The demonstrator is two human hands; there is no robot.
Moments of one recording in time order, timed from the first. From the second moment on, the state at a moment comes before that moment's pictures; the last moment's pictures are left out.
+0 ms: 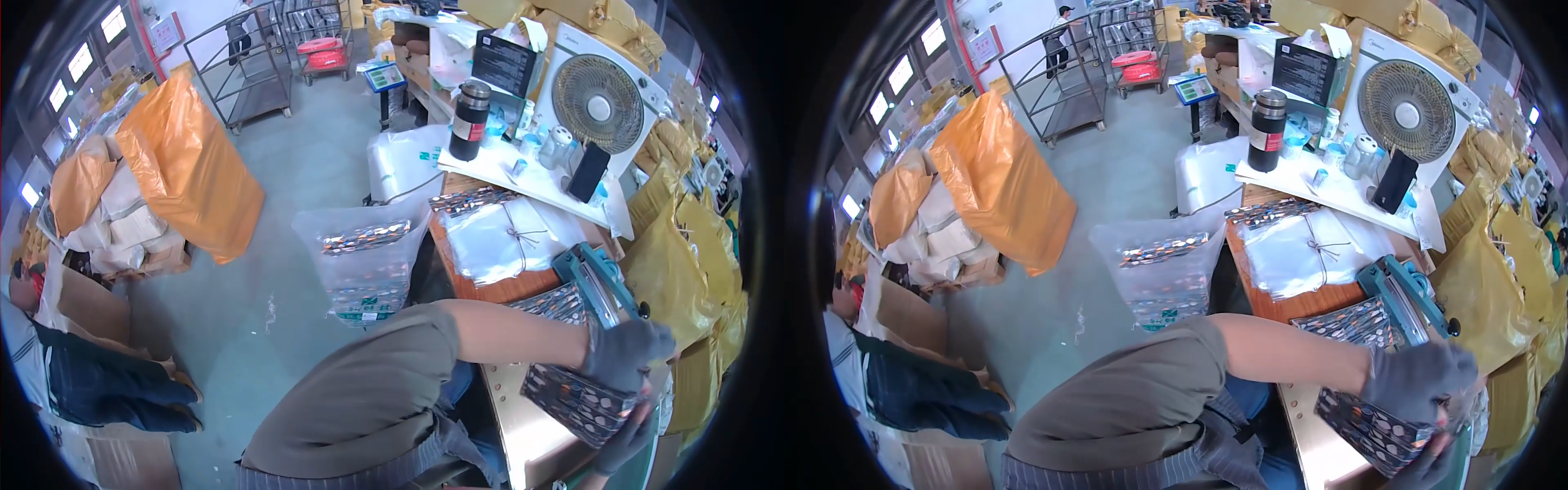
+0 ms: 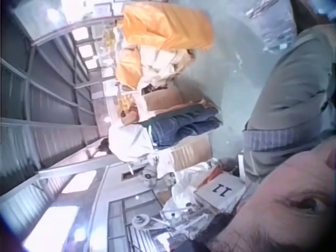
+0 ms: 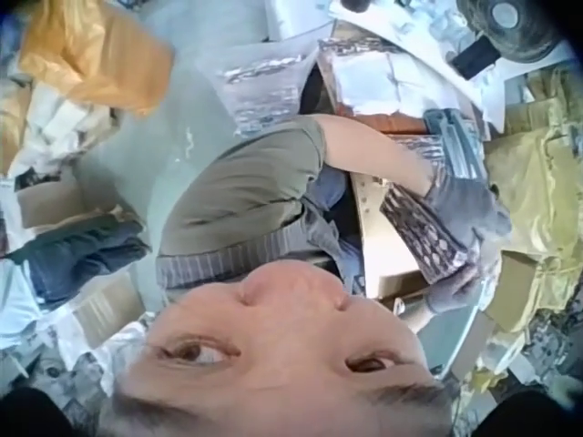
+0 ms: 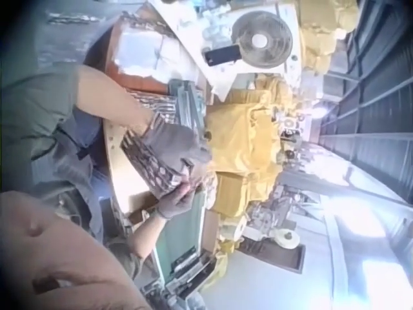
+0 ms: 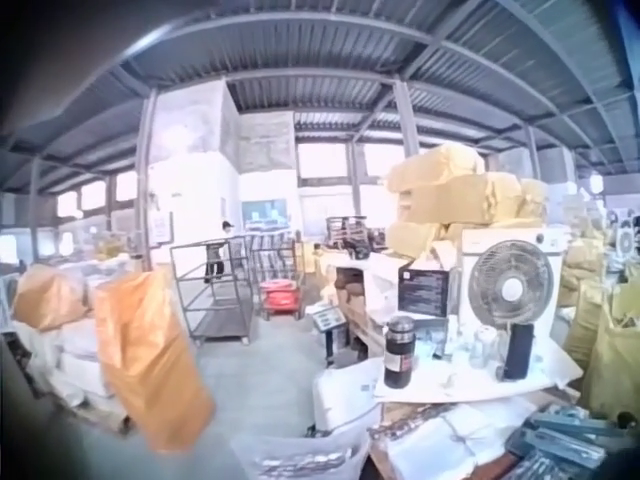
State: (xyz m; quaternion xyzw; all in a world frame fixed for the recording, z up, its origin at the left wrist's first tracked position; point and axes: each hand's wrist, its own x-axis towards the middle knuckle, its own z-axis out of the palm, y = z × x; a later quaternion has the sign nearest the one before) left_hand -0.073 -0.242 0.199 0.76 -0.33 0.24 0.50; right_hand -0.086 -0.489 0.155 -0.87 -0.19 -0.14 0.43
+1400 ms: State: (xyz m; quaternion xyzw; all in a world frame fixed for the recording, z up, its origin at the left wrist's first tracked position) left_hand 0.024 -0.158 -0.042 0.86 0.15 -0.02 0.49; right_hand 0.181 -0.420 -0.011 -0.88 -0.02 -0.37 0.30
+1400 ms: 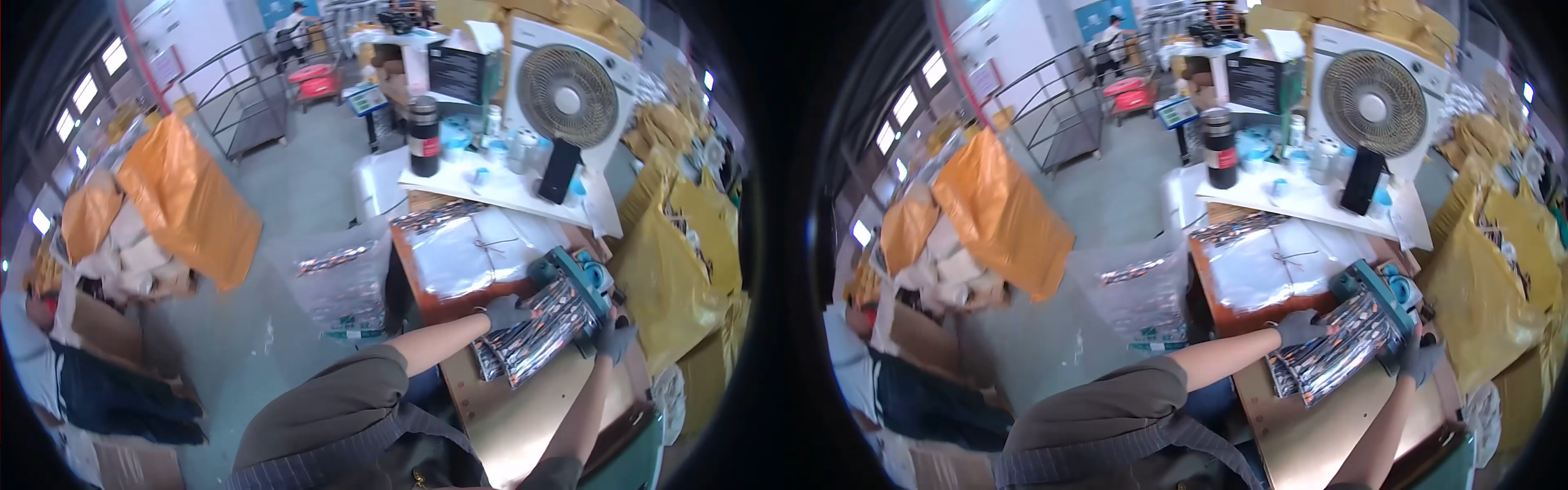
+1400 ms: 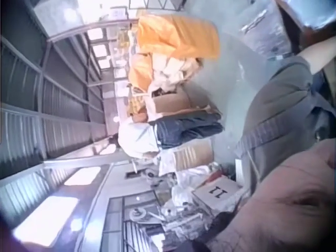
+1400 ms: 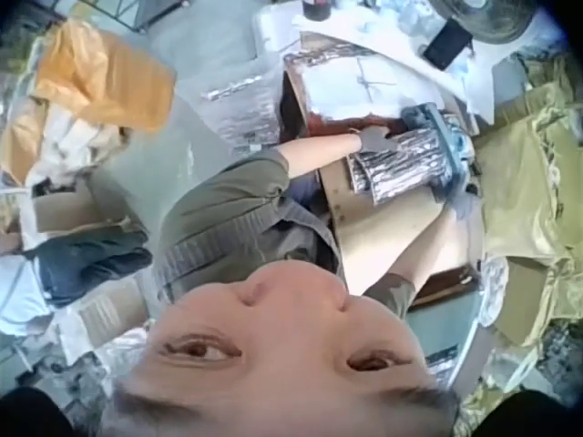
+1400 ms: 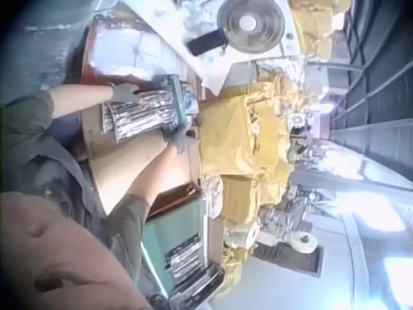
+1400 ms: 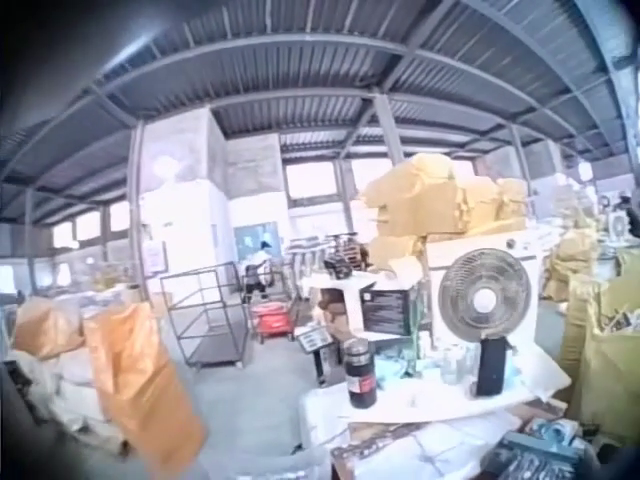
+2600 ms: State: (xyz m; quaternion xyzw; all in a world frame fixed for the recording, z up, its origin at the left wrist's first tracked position) left_hand -0.387 0.163 -0.020 0.79 0.55 0.14 0.23; right_hand -0.147 0.077 0.031 -0.53 -0.83 0.10 -0.15
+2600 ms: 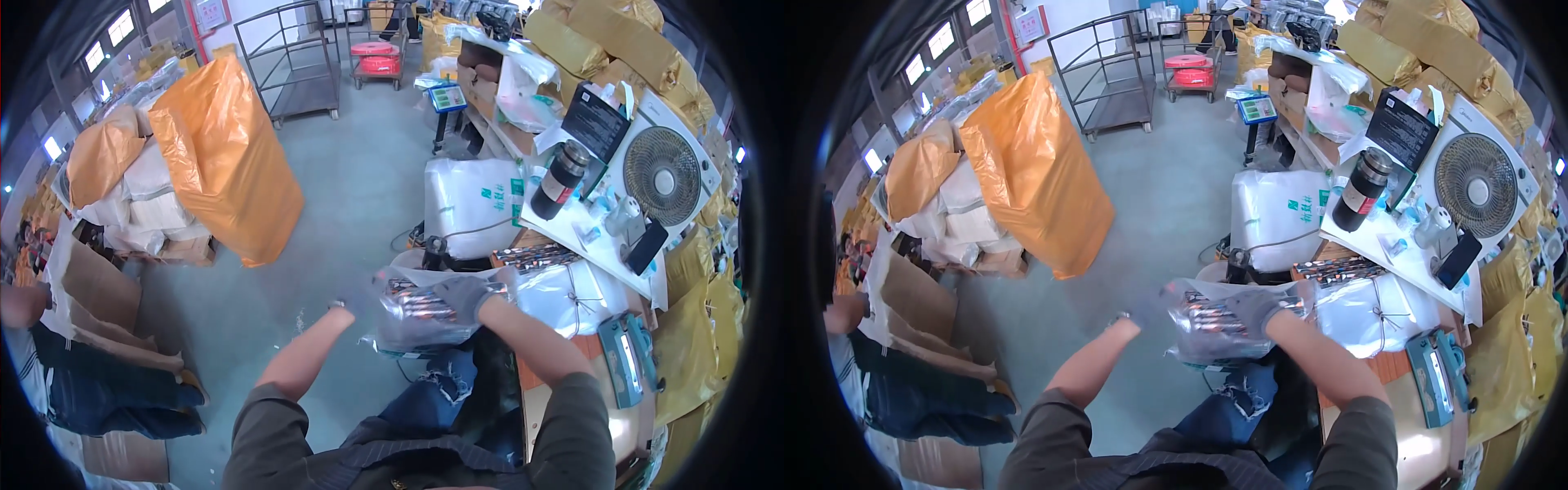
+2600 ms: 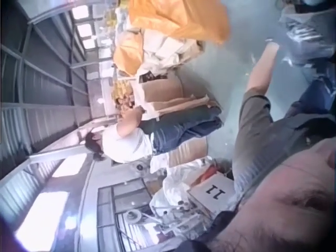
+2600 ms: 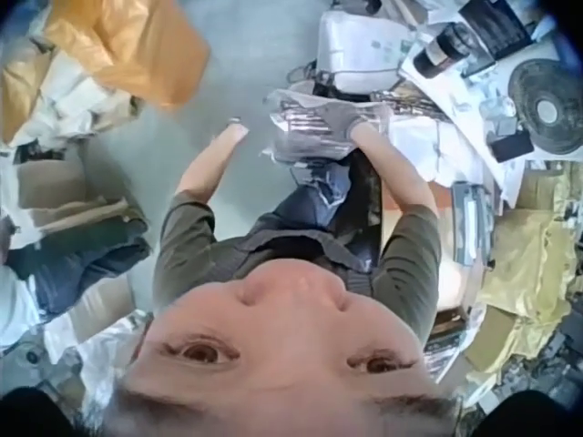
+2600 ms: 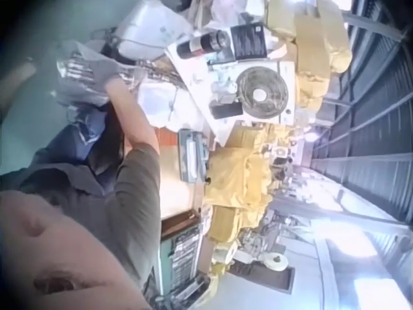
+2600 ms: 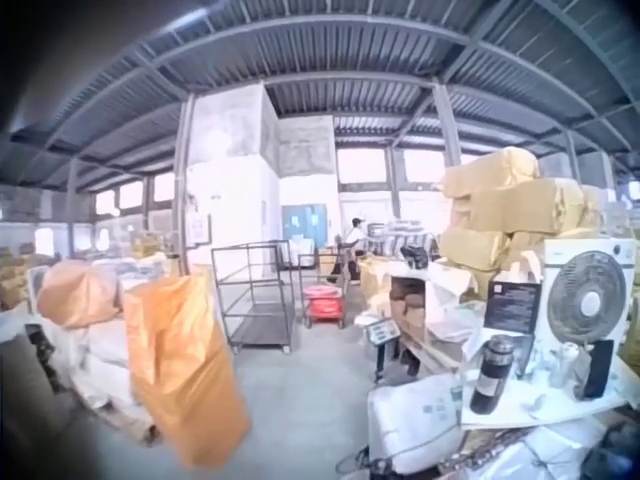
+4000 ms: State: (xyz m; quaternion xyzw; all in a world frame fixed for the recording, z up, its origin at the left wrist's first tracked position) left_hand -0.514 0.010 0.052 0.82 0.53 0.23 0.01; right_hand -0.319 0.105 0.011 -0.53 -0.10 0.72 0.44
